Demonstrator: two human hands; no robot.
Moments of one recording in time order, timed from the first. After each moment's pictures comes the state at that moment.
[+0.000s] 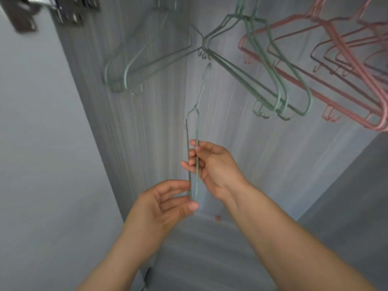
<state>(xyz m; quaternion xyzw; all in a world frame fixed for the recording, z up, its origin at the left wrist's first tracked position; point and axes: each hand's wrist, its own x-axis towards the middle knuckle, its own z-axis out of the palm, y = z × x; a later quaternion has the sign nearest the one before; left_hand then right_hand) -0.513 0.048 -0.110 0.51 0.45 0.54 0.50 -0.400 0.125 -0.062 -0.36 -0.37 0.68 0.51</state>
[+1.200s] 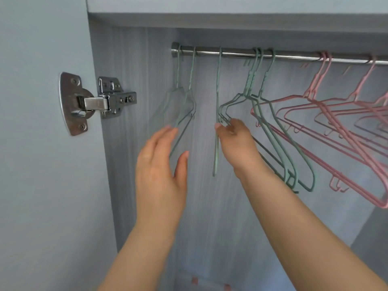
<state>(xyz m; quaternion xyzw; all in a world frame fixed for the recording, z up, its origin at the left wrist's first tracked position) -0.540 0.148 0.003 0.59 0.47 0.65 -0.09 -0.416 0.218 0.053 -0.52 -0.59 0.26 0.55</state>
